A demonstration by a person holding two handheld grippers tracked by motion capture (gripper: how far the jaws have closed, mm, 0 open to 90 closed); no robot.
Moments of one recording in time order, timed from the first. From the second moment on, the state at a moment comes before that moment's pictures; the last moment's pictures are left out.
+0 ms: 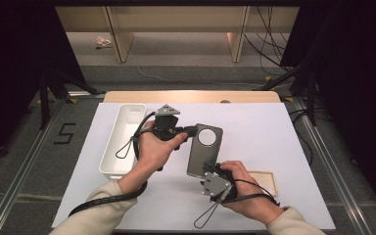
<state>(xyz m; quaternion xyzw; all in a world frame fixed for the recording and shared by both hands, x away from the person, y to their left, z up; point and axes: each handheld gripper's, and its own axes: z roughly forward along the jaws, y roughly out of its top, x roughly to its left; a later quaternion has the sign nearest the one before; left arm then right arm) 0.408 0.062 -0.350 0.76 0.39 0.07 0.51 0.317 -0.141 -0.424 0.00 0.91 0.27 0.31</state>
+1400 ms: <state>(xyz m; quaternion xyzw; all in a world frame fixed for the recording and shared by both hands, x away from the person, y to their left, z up) 0.407 0.115 -0.340 0.73 0.39 0.14 0.54 0.329 -0.191 -0.415 0.19 0.82 0.50 0.21</state>
